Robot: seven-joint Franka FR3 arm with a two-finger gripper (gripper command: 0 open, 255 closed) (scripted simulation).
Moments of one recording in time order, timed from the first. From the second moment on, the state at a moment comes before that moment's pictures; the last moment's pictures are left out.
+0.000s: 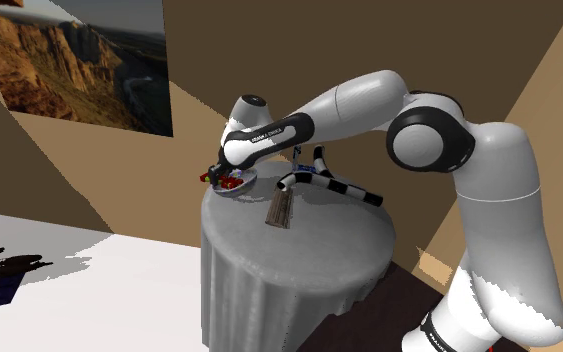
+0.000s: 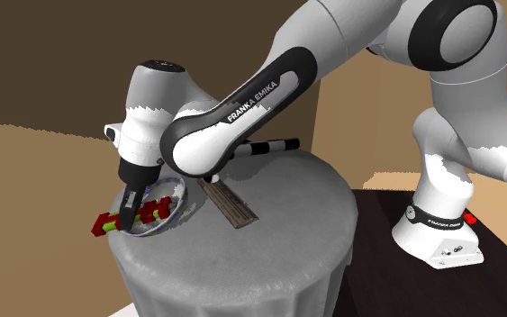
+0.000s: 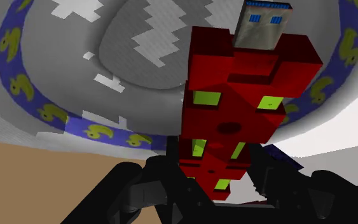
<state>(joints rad) 0.31 0.55 -0.15 -1.64 0.09 2.58 -0.10</state>
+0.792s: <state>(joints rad) 0.32 0.50 -0.16 -1.60 0.08 2.49 -0.09</state>
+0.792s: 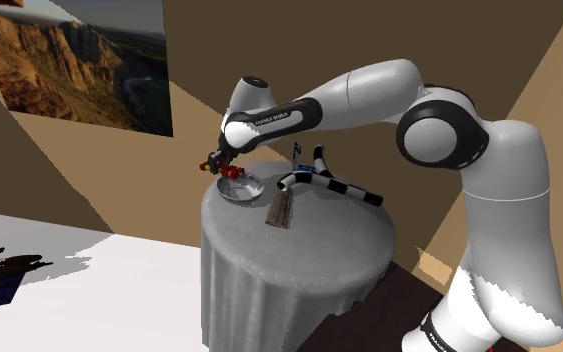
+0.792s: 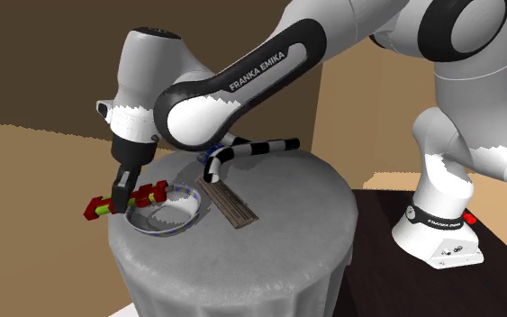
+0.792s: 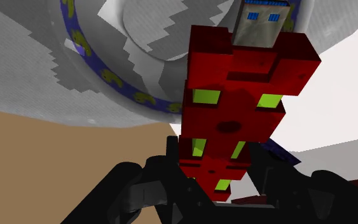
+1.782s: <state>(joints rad) 0.32 0.43 -0.17 -1.50 0.06 2.32 -0.09</state>
